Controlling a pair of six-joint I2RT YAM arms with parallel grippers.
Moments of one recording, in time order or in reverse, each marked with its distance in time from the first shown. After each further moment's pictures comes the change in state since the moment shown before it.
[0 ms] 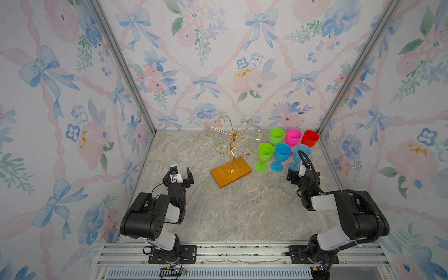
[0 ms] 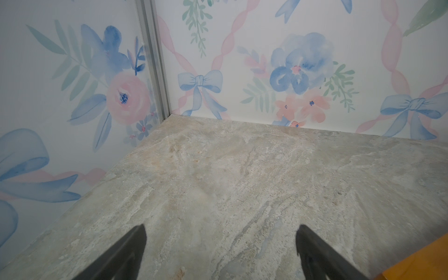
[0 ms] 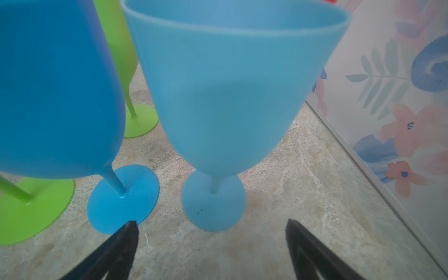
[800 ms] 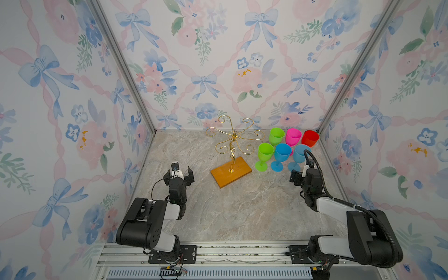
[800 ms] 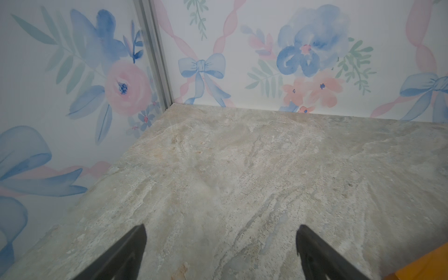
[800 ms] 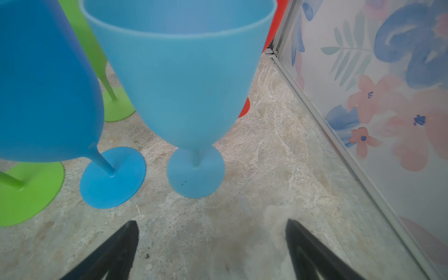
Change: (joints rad) left arm -0.003 -0.056 0.048 -0.184 -0.035 0.000; right arm 0.020 -0.201 0.026 -0.349 0.098 0.050
